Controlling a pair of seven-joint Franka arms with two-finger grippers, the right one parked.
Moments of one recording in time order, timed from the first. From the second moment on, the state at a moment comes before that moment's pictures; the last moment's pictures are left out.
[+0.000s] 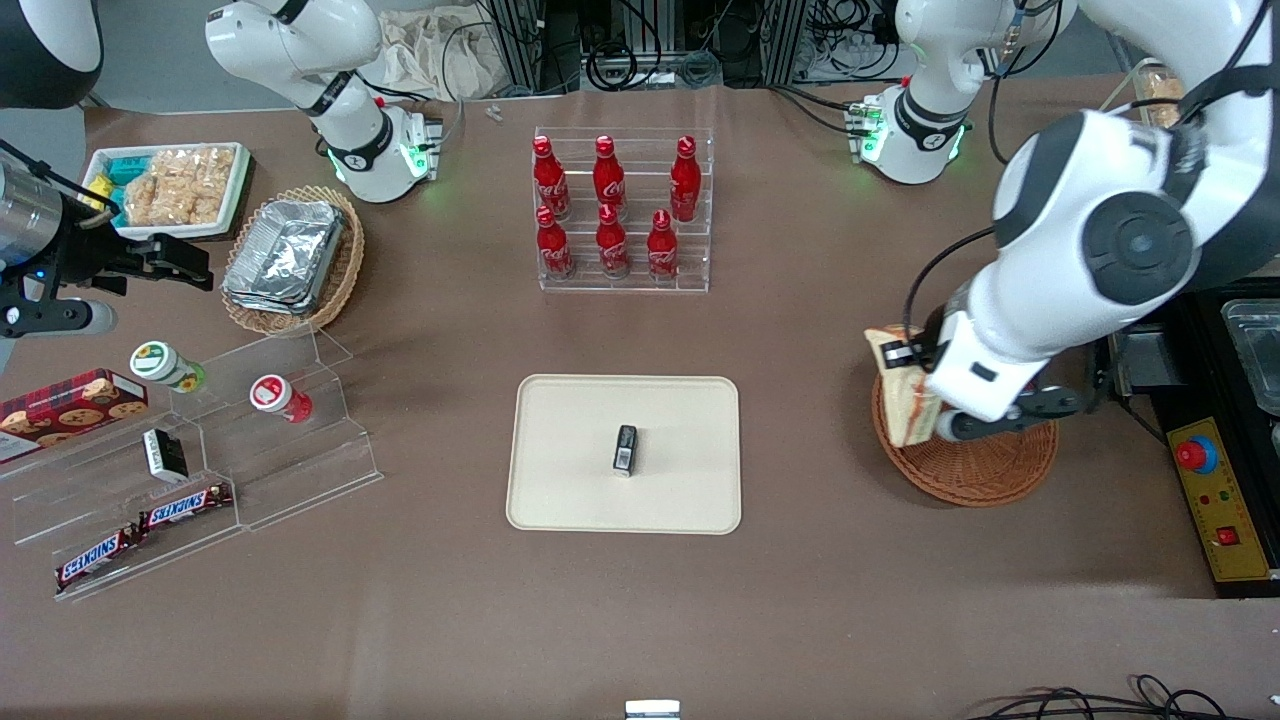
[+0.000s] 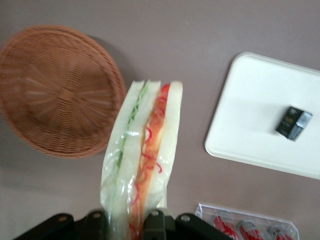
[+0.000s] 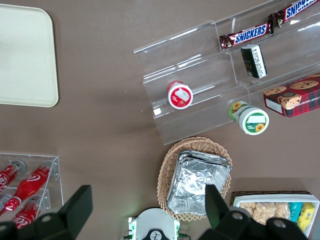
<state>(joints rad) -0.02 0.37 -0.41 -1.39 0.05 1.61 -0.62</state>
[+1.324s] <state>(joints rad) -0.29 0.88 -0.42 -1.30 0.25 2.10 -0.83</state>
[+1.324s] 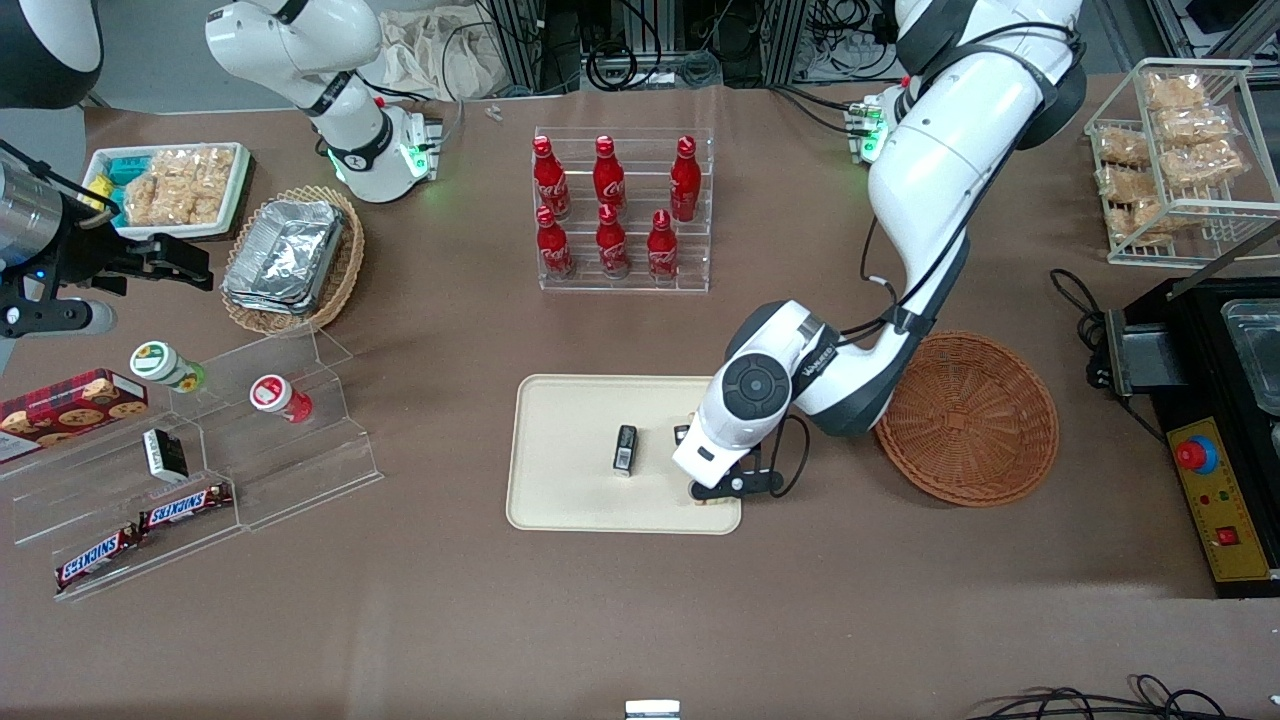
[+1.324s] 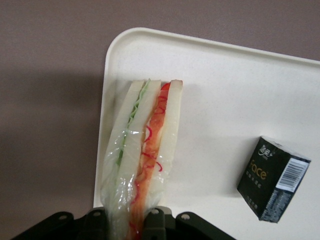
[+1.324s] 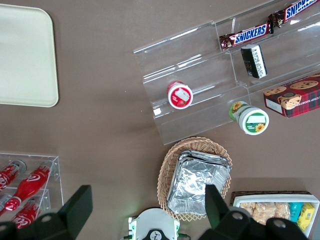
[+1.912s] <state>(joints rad) -0.31 0.92 -0.41 -1.28 0.29 2.21 -0.83</state>
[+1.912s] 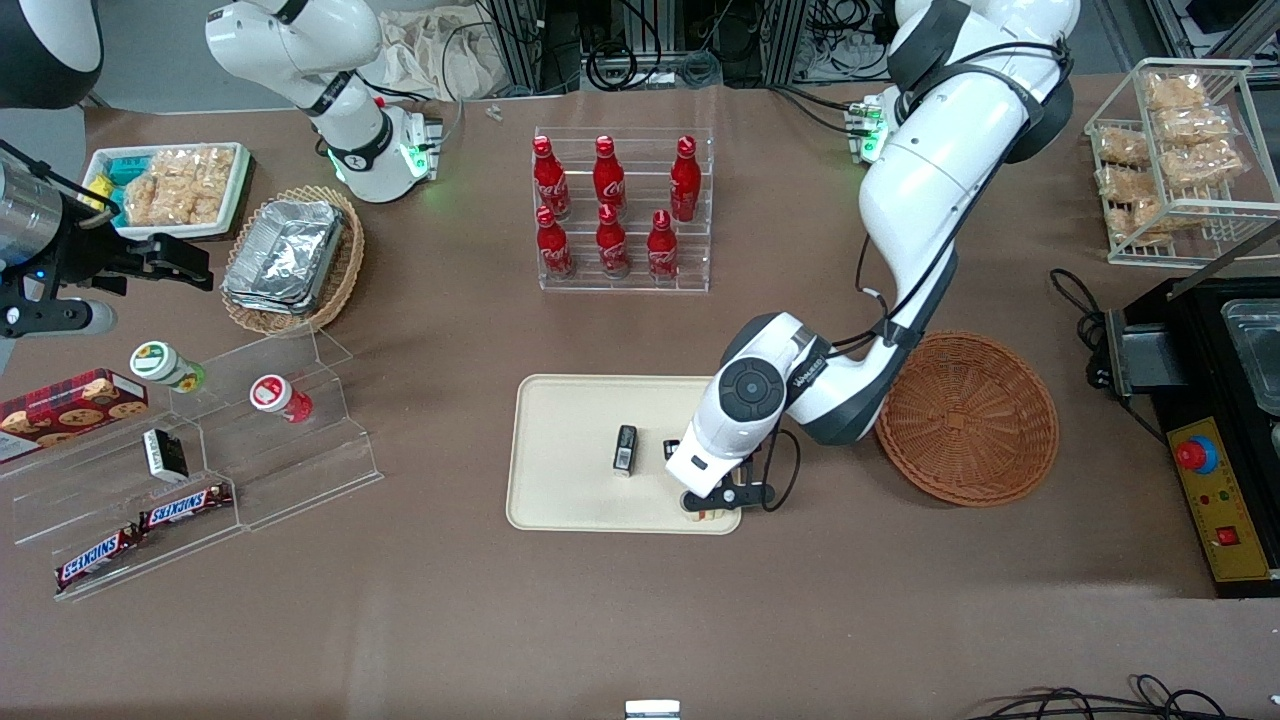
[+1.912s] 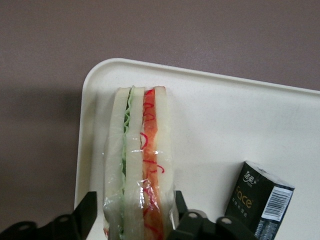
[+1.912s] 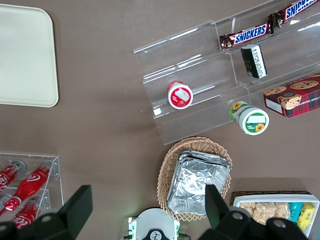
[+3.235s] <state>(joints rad) -0.22 0.59 -0.37 -1.24 0.29 1.89 -0.85</state>
